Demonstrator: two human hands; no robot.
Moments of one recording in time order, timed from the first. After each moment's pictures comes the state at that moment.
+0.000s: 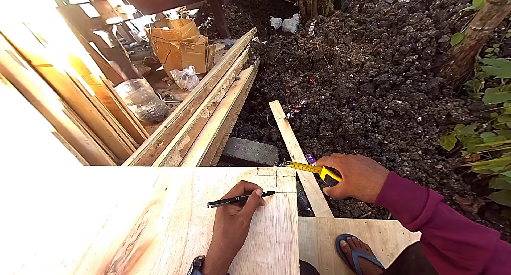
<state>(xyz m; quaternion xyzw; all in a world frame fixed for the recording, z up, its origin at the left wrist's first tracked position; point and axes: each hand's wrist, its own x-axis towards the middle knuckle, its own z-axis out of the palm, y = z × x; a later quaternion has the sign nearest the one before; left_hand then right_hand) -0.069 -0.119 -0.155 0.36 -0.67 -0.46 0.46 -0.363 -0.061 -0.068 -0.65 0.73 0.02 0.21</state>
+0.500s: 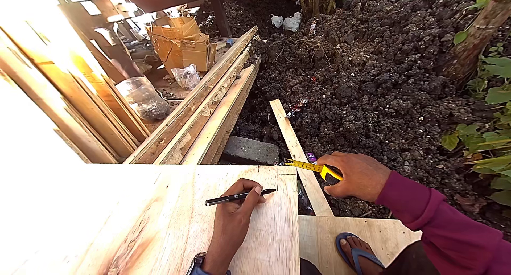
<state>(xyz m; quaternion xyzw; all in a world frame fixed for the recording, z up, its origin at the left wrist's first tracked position) -0.069 -0.118 -0.152 0.35 -0.66 -0.47 0.47 -0.363 -0.061 -0.069 -0.65 0.73 0.02 0.21</state>
